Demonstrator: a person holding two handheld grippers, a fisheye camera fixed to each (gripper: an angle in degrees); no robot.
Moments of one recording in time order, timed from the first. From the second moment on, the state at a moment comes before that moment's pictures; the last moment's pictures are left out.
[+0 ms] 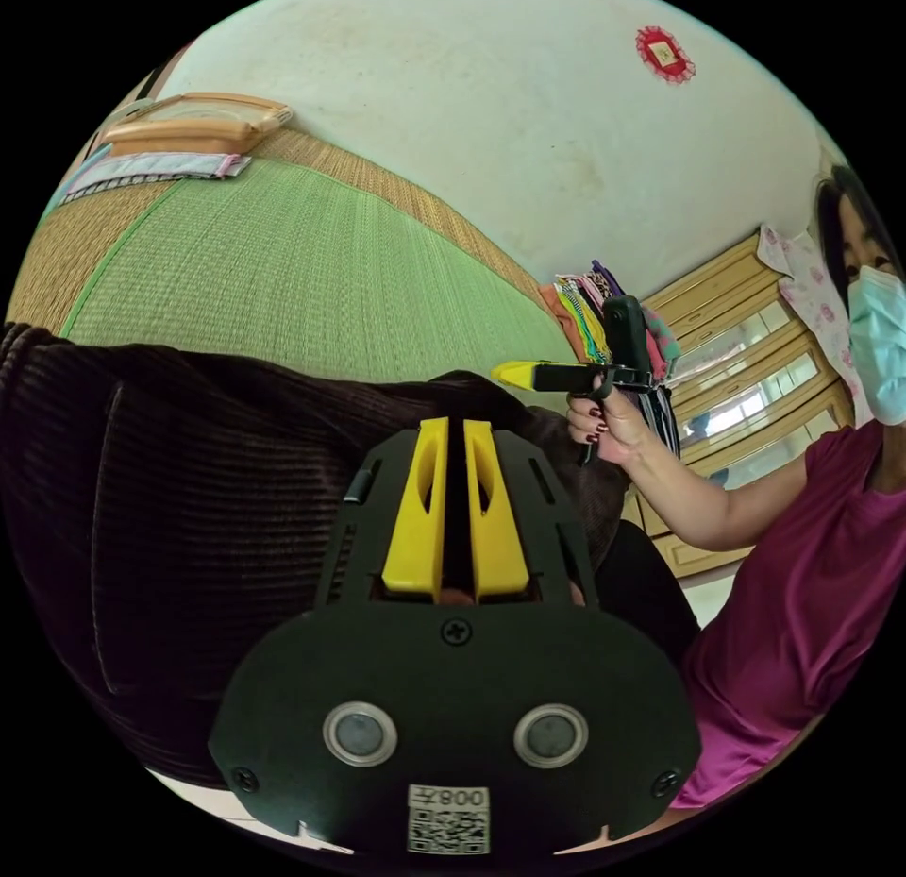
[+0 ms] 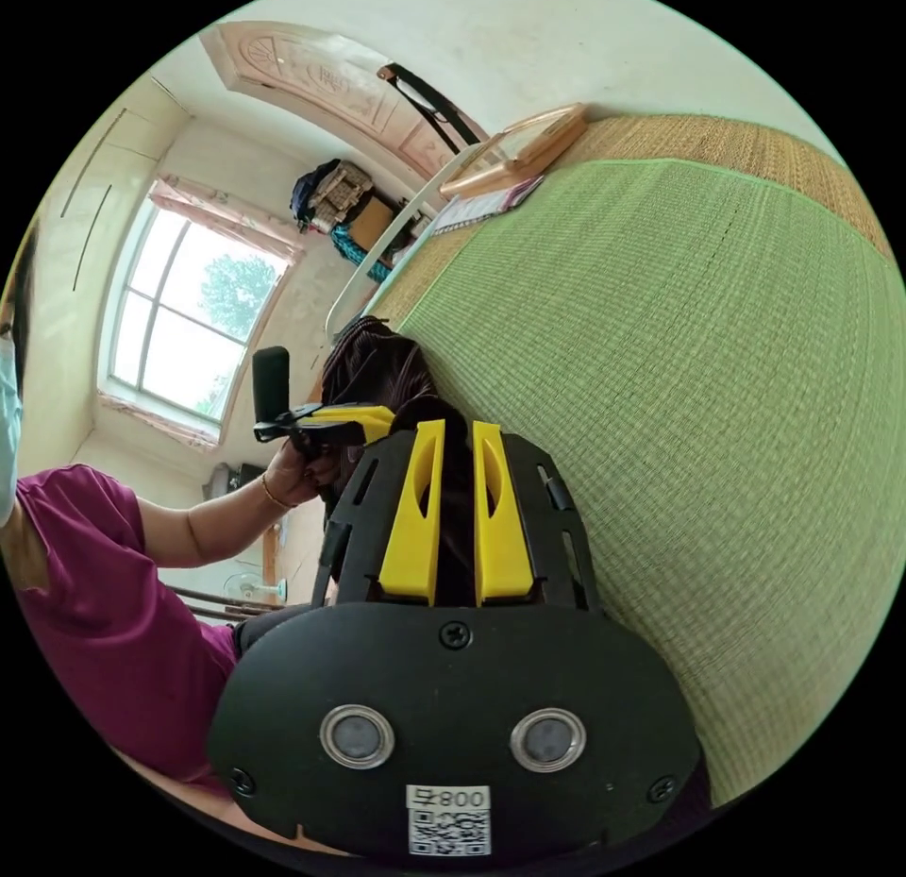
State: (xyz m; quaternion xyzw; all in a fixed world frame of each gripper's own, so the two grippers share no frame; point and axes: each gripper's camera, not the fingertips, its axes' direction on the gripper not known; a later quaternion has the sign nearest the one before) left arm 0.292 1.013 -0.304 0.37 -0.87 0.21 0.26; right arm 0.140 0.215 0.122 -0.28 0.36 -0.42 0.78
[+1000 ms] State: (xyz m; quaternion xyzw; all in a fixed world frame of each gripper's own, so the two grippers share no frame) left arm 0.256 1.030 -0.269 0.42 -0.86 0.16 0.24; right arm 0.151 0.178 0.181 -0.32 0.44 -0.39 0.74
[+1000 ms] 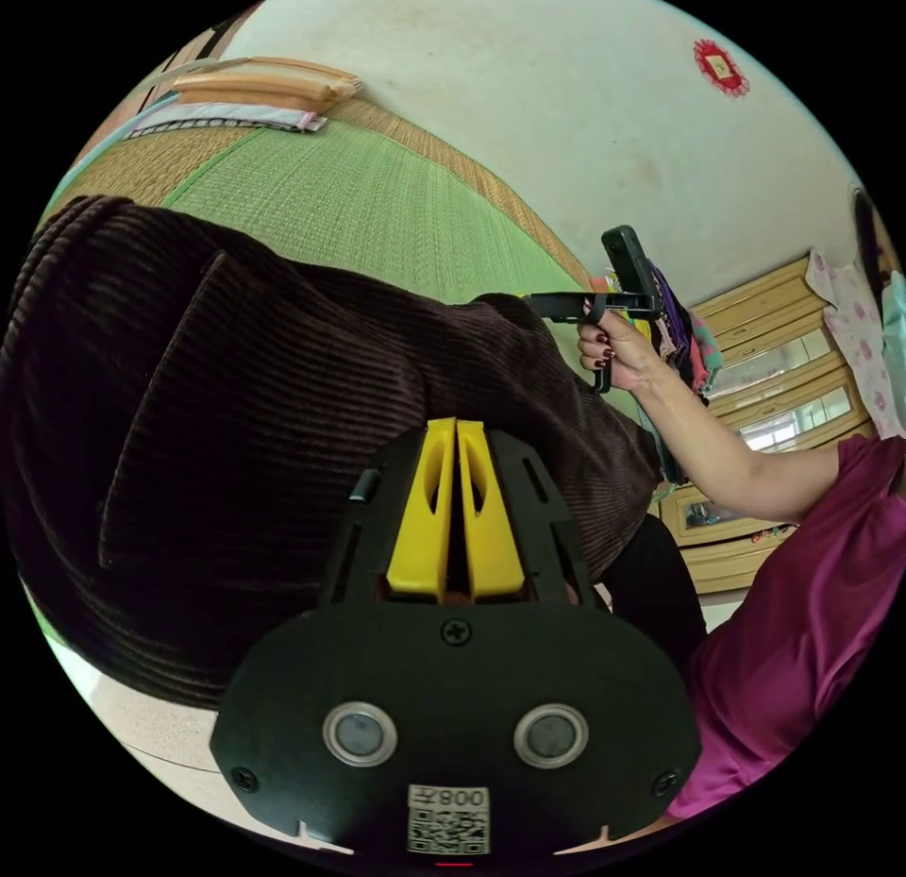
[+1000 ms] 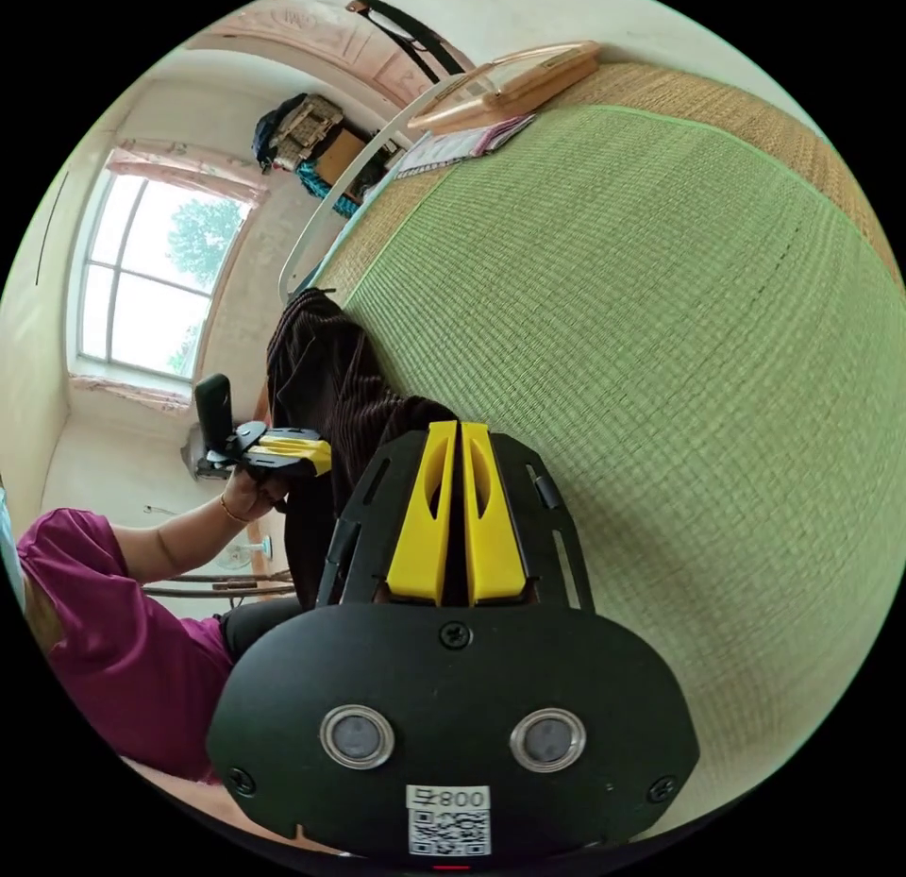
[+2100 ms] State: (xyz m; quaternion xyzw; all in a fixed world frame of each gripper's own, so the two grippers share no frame) left arm 0.347 0.842 -0.232 0.27 -0.93 0.14 0.20; right arm 0.084 0.316 -0.049 -0.17 0.53 -0.46 0.69
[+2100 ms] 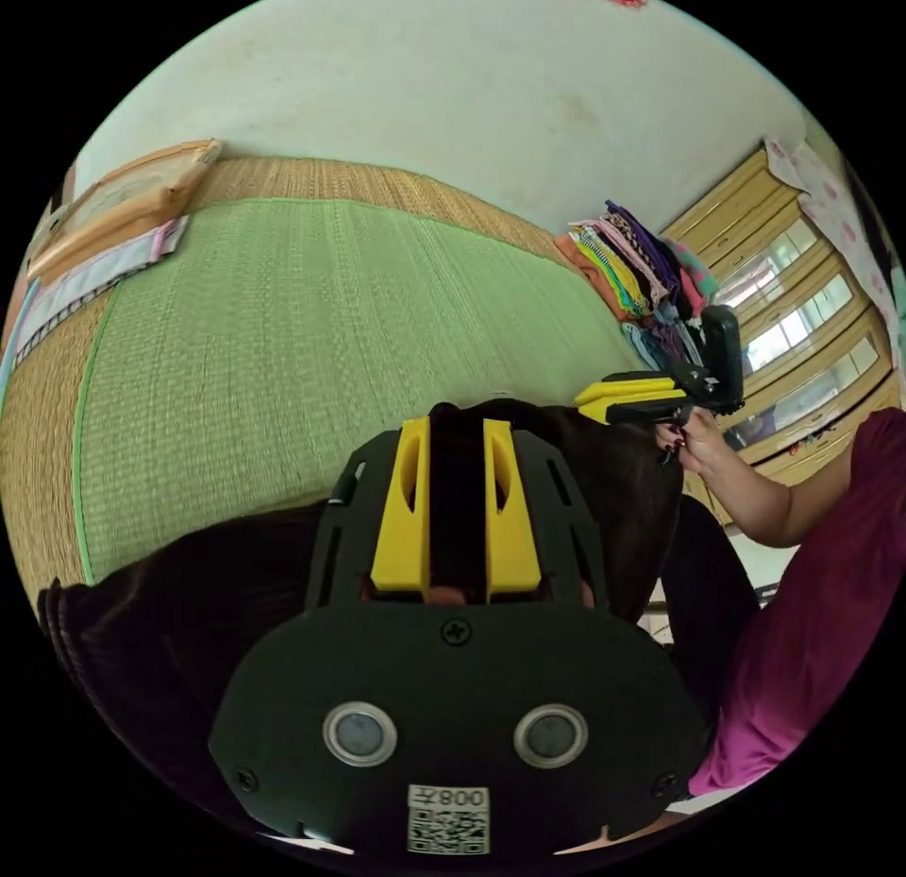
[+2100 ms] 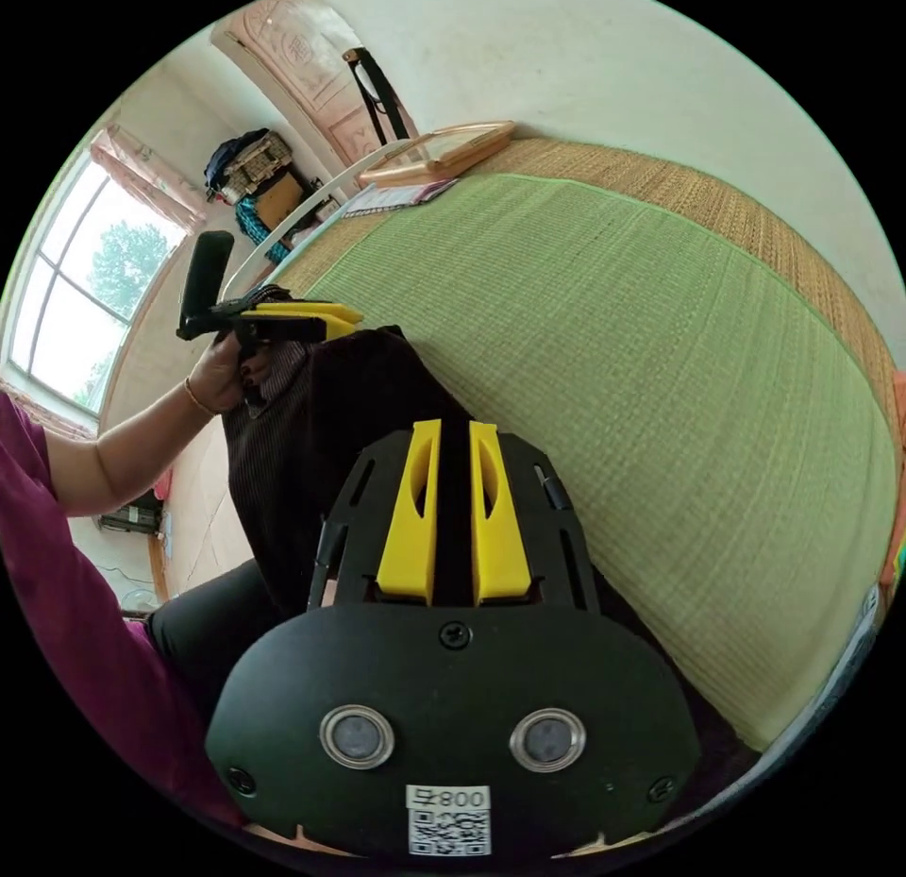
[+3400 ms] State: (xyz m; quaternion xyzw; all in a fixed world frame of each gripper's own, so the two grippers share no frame) left arm 0.394 0.780 -0.300 0.32 -0.91 0.14 0.22; right arm 0.079 0.341 -0.226 -0.14 0.45 -0.47 0.75
